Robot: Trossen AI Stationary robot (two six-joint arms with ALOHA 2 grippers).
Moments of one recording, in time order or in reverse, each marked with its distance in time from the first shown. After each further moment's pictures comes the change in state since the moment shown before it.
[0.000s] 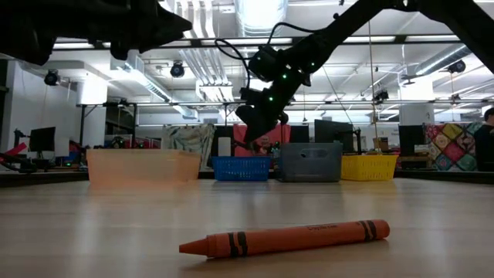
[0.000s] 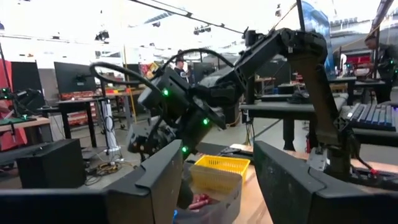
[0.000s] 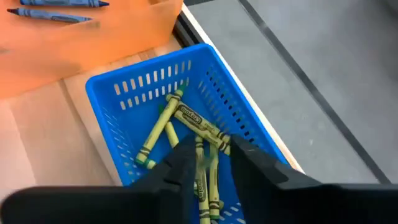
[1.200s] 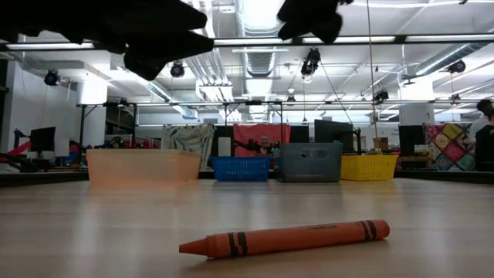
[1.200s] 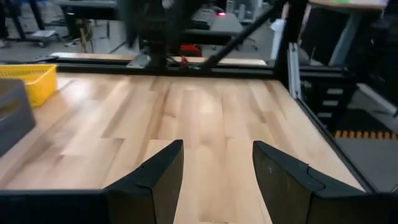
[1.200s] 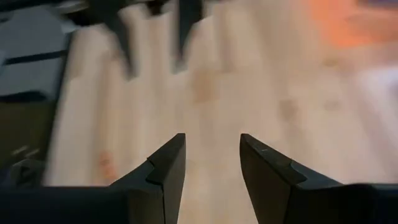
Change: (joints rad) left arm -0.208 0.235 0.236 -0.554 0.399 -0.486; right arm 0.753 -0.507 -0.272 -0.240 0.010 0.460
